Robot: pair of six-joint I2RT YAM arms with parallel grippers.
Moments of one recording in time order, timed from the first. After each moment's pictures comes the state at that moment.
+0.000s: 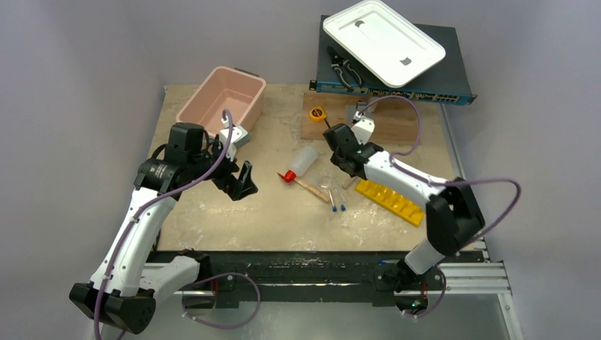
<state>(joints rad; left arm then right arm) -0.27 1.02 1.18 -0.96 0.56 0.25 0.62 1.66 1.17 -0.50 0.58 0.93</state>
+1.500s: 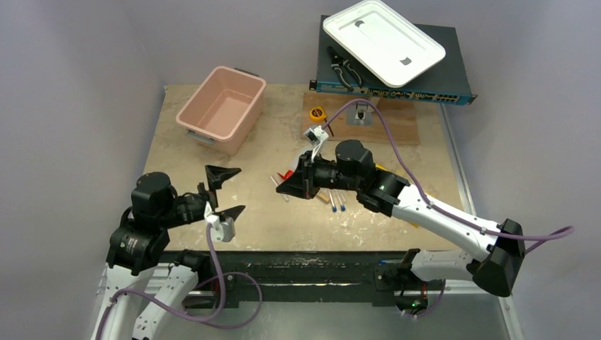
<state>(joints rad) -0.26 0.55 1.00 -0.86 0.84 1.12 0.92 1.19 1.03 -0.08 -0.34 0.57</state>
